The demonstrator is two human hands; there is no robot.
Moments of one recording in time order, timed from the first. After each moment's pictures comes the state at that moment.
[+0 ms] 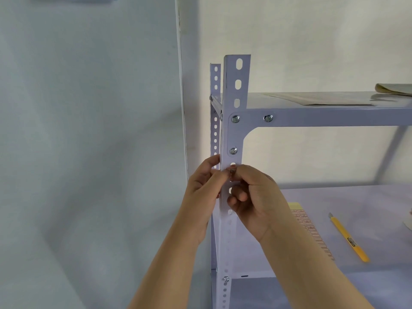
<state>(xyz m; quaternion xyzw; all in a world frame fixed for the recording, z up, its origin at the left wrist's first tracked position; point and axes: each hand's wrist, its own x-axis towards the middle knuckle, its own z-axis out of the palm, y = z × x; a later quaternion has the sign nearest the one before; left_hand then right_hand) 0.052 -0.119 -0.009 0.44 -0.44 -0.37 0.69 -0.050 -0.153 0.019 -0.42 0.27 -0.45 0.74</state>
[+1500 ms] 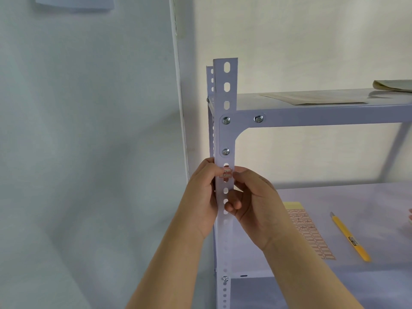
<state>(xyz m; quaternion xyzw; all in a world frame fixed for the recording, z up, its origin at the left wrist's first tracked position) 0.040 -0.125 0.006 0.38 -0.39 -0.47 0.69 -0.064 -0.156 0.004 -0.44 0.18 -0.45 0.75</state>
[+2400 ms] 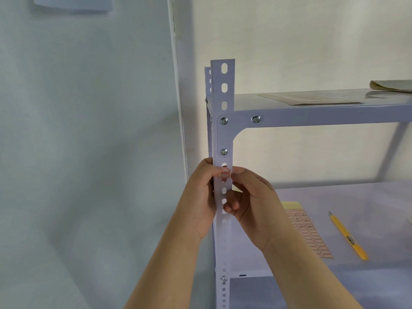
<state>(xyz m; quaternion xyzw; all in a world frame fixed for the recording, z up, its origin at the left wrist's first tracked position) 0.037 -0.121 0.008 0.37 -0.39 -0.47 0.70 -0.067 -0.158 0.001 -0.45 0.19 -0.46 0.74</state>
